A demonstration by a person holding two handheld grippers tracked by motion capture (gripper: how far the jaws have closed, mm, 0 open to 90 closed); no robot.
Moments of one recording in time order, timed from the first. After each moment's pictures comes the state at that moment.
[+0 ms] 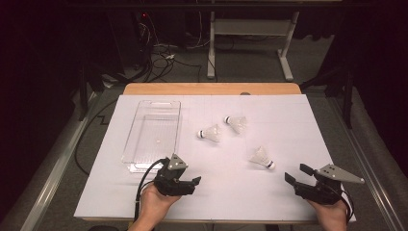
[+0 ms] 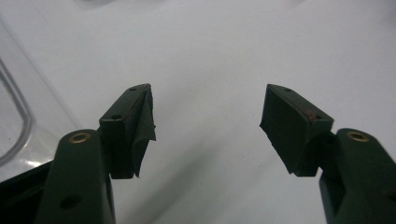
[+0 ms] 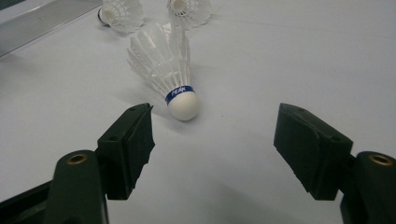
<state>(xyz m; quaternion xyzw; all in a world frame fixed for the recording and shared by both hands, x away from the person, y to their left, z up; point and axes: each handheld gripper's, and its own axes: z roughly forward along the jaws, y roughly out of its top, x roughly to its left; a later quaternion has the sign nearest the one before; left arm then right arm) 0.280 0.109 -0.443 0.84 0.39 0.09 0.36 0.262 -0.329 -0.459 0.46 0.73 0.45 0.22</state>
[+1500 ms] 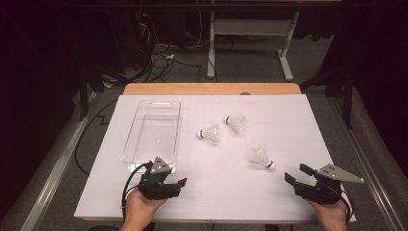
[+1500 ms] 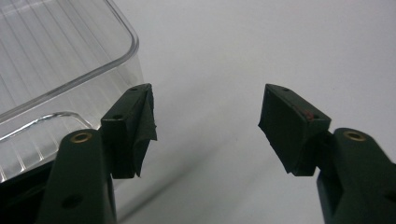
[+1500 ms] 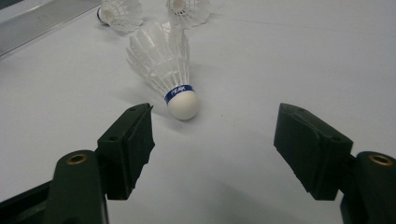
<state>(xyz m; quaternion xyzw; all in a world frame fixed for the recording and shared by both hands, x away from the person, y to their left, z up) 0.268 0.146 -0.444 0.83 0.42 0.11 0.36 0.262 -0.329 -0.460 0.46 0.73 0.45 0.22</state>
